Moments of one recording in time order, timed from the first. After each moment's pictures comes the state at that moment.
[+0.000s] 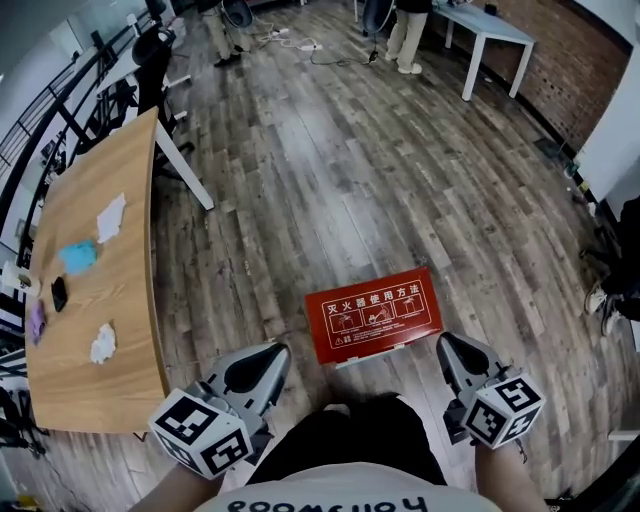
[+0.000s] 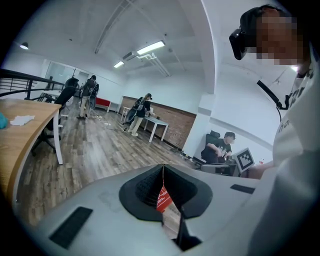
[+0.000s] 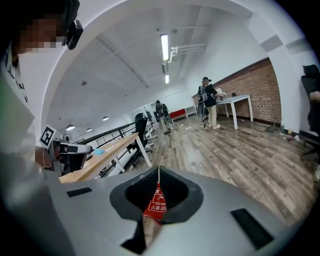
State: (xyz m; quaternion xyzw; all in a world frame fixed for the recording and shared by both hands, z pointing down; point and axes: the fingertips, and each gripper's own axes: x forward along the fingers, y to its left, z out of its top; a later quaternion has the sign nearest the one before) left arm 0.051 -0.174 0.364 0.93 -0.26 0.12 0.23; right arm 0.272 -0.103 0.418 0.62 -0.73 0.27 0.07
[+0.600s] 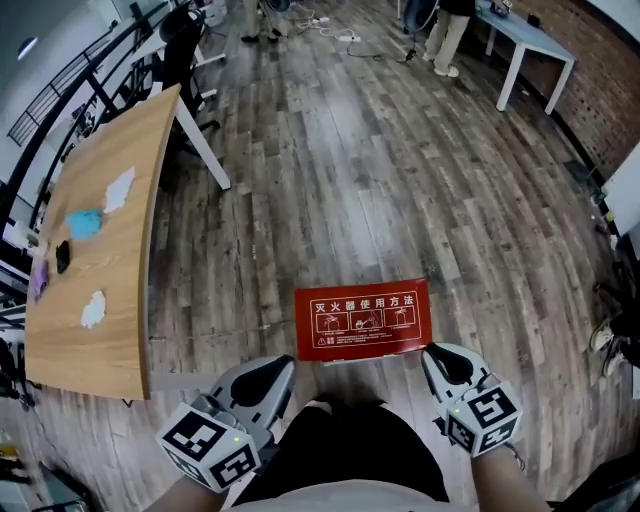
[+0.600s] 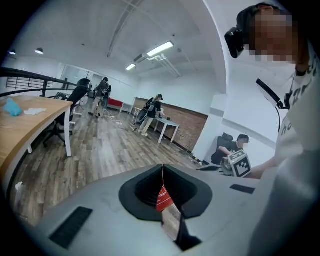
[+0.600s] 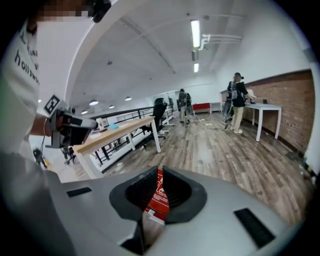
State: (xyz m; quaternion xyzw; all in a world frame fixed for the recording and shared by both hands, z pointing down) left arm 0.110 -0.146 0.383 0.90 -0.33 0.12 0.25; right arm 0.303 -0.119 0.457 0.51 -0.81 0.22 0.19
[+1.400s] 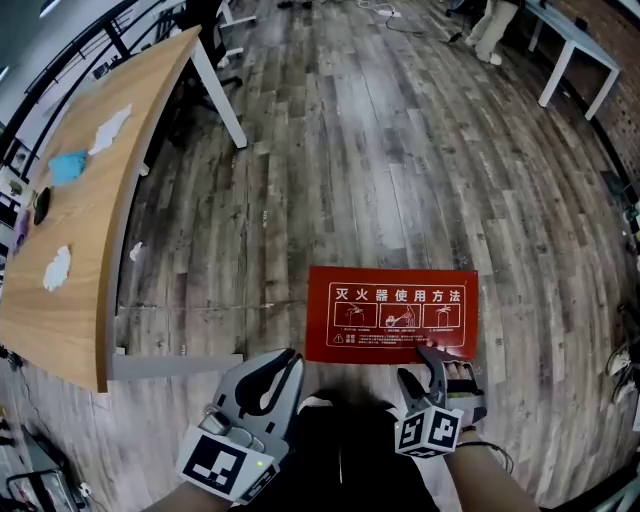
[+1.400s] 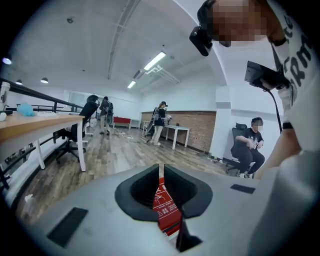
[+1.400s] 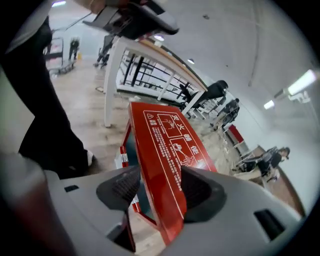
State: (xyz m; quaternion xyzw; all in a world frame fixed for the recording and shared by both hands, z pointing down) left arm 0.081 -0.177 0.515 0.90 -0.41 0.10 0.14; right arm 0.245 -0.138 0.712 0.34 -0.76 -0.10 0.54
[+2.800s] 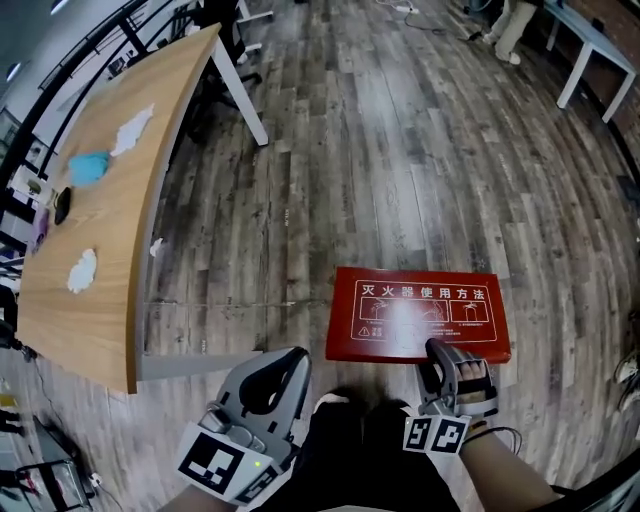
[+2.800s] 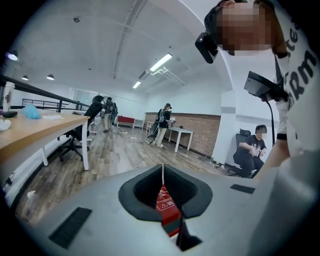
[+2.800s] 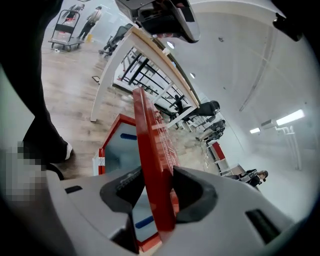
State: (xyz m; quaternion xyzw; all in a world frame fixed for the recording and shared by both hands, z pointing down) left arm 0.054 -0.187 0.481 0.89 -0.43 0.08 0.16; right arm 0.229 -0.163 0.675 0.37 -0.73 -0.22 0.53
